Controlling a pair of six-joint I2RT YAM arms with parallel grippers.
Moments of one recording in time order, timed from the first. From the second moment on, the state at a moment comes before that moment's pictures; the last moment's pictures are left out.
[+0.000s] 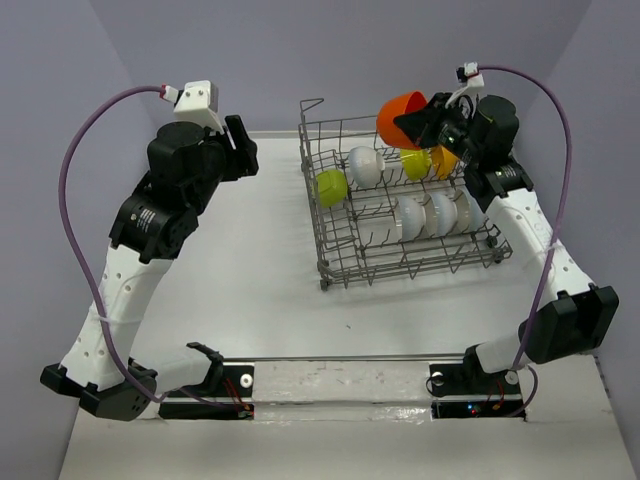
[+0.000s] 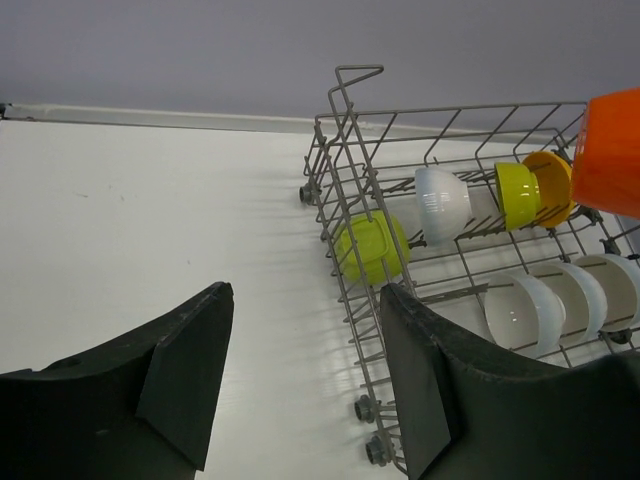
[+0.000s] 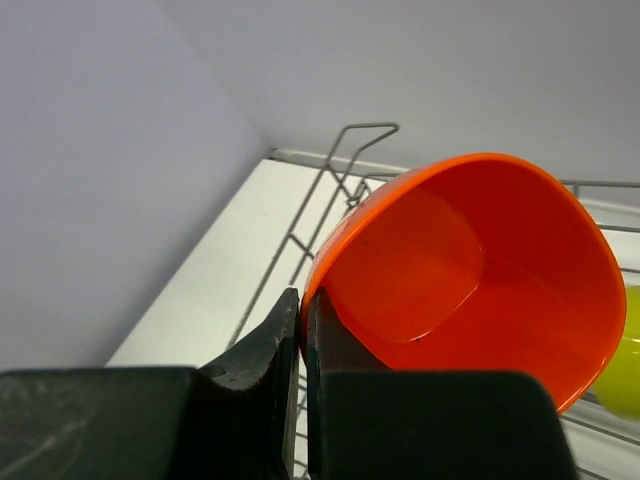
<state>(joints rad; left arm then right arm) -0.48 1.17 1.67 -0.72 -0.29 -0.30 0.24 1.44 1.49 -0.04 -0.35 0.39</state>
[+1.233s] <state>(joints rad) -0.48 1.18 1.56 -0.62 -0.21 -0.32 0.23 1.49 0.92 0.77 -0.78 1.14</state>
